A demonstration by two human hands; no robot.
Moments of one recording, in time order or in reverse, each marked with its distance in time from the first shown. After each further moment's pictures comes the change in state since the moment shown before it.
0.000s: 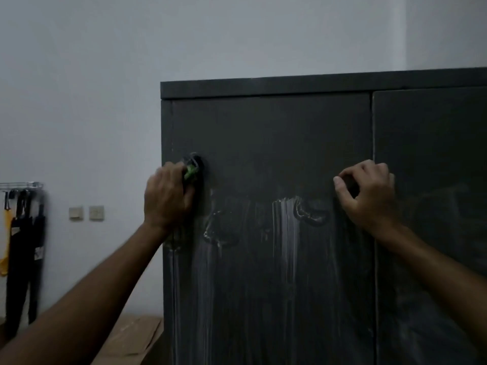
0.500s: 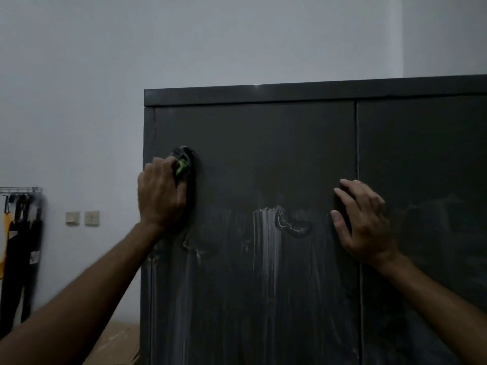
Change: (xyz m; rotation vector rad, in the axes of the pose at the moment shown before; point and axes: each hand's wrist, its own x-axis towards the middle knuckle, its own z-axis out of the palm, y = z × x) left_hand 0.023 0.031 0.016 -0.025 0.084 -0.114; right_hand -0.029 0.063 0.020 -0.085 0.083 -0.346
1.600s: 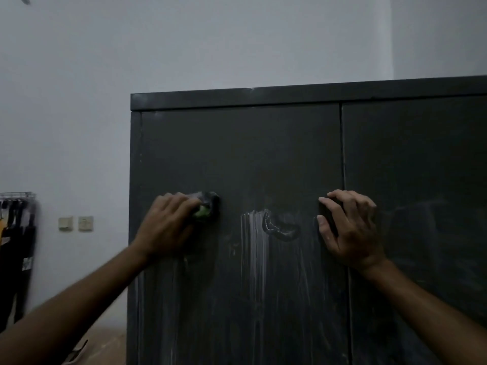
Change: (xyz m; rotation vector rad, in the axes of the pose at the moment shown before) left_hand -0.041 0.013 0.003 -0.036 -0.209 0.493; right_hand -0.005 0.000 0.005 -0.068 0.104 -0.042
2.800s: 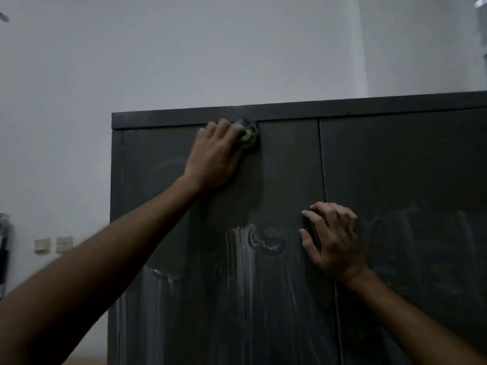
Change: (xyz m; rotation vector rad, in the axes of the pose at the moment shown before) left_hand 0.209 0.029 0.002 0.038 0.176 -0.039; right_hand 0.000 -0.001 0.000 -0.016 -0.031 0.035
